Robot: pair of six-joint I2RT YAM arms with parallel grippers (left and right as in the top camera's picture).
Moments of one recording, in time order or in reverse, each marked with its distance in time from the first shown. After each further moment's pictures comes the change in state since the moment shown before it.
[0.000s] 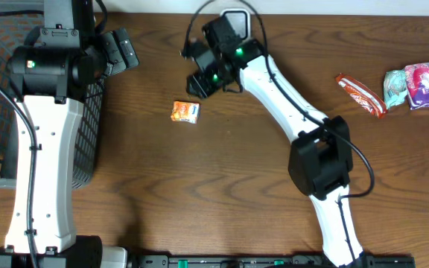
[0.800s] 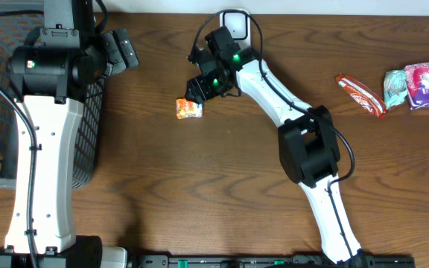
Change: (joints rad) left arm 0.000 0.000 0.000 0.000 0.000 0.000; right arm -0.028 0.156 0.003 0.072 -0.079 0.136
